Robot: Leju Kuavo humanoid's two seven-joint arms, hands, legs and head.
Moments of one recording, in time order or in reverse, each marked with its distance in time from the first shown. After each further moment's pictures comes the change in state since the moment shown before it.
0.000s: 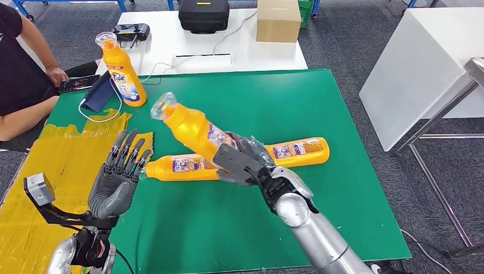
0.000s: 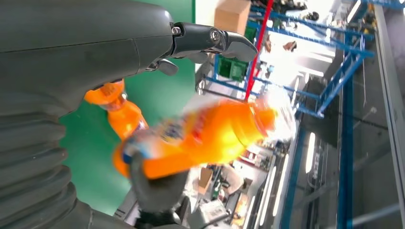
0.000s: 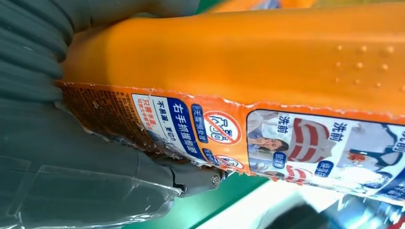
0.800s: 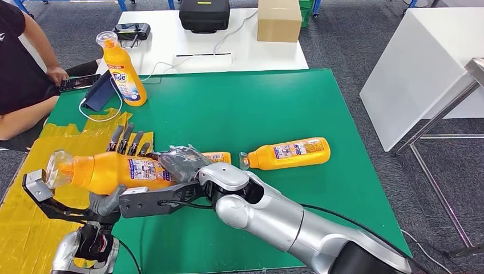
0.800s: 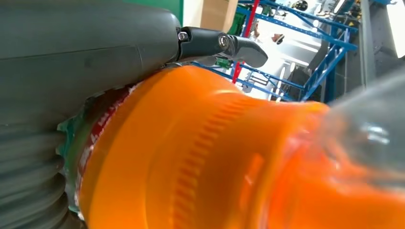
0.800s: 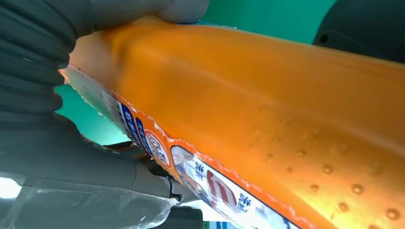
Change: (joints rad) left arm -0.035 0.016 -0.032 0.059 0.032 -0.029 -0.029; right arm -0.359 0.096 0.524 0.117 -0.016 0.165 0.117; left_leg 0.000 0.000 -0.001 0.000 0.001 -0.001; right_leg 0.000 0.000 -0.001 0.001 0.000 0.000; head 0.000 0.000
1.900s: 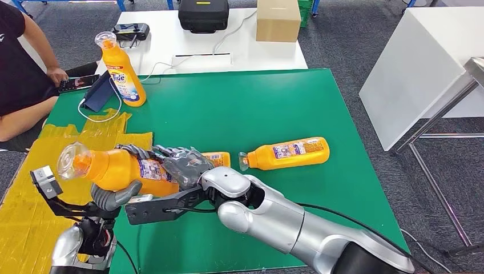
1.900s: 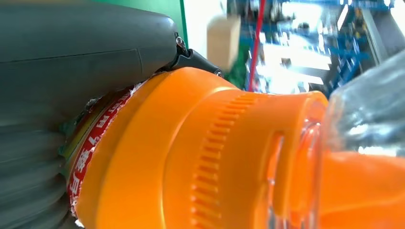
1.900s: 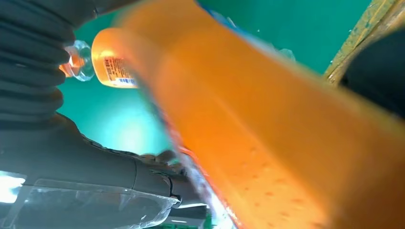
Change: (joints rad) left arm -0.038 -0.015 0.045 -0.003 -0.263 0.082 -0.078; right arm 0.015 -0.027 0.026 0.027 0.073 -0.097 -0.031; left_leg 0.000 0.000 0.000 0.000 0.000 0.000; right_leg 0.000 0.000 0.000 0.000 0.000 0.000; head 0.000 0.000
